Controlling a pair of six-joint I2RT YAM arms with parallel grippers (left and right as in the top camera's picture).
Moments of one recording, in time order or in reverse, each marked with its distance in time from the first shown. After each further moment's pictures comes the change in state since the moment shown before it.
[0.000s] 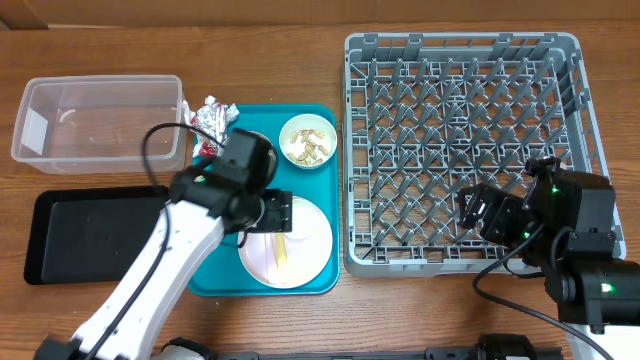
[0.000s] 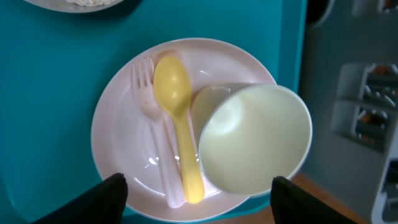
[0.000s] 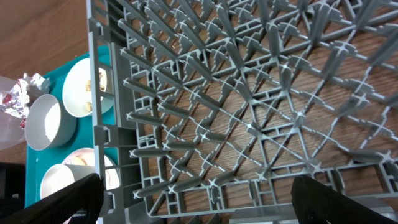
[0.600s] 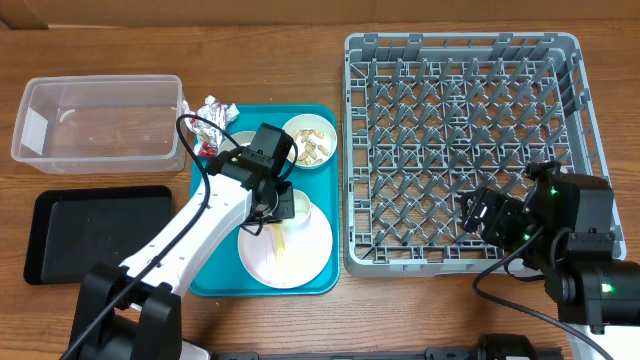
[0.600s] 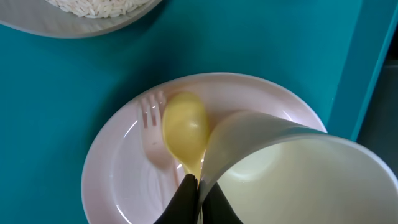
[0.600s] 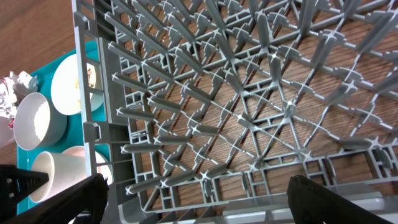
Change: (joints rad) left arm -0.019 0.197 0.002 0.109 -0.089 -0.085; right arm 0.000 0.000 0.000 -0.033 0.018 0.009
